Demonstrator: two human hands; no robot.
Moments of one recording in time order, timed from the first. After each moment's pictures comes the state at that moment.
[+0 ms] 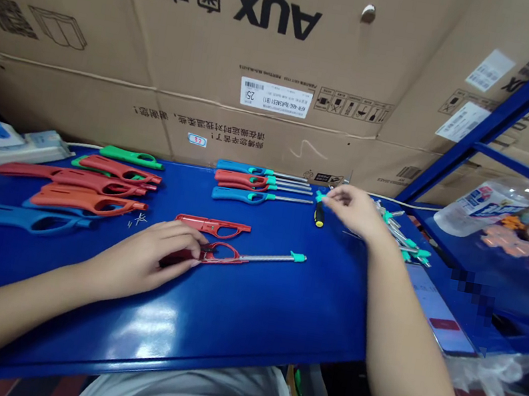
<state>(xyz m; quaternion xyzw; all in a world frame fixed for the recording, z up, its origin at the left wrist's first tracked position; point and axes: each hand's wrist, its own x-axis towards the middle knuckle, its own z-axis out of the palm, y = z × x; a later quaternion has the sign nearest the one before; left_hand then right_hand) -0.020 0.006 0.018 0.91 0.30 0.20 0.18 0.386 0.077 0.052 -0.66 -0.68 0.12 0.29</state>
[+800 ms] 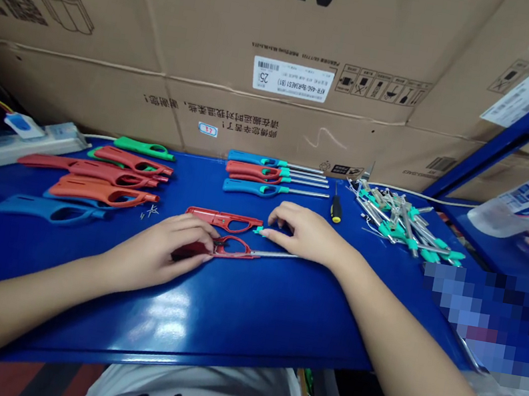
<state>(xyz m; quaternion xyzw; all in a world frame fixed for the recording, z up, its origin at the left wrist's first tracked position) -0.018 0.008 0.016 0.90 0.31 0.20 0.21 0.286 0.048 0.025 -0.40 -0.88 0.17 0.17</state>
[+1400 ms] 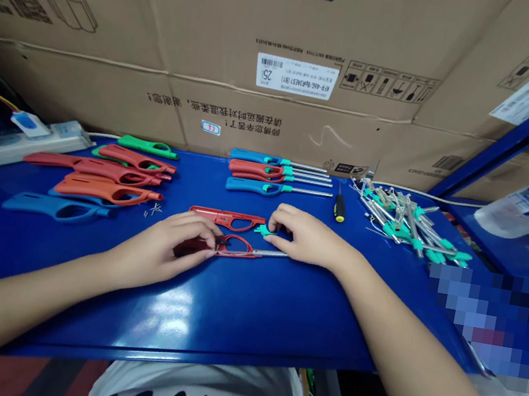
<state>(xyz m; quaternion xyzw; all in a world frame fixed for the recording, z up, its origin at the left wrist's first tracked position) -0.017 0.007 0.014 0.89 0.32 0.24 0.23 0.282 0.045 0.023 -0.38 -0.89 0.20 0.15</state>
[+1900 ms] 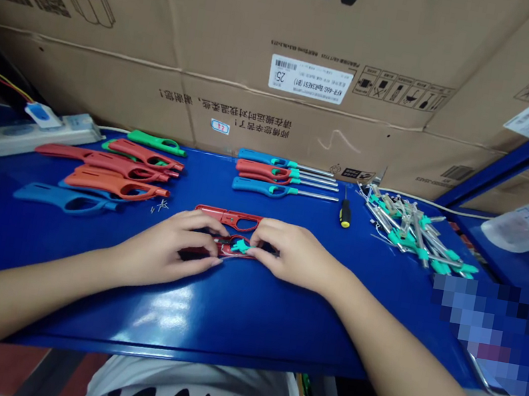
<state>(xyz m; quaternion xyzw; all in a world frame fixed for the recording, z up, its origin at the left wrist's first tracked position) -0.020 0.005 0.011 0.90 0.30 0.23 0.20 0.252 0.019 0.028 -0.33 -0.90 0.21 0.18</state>
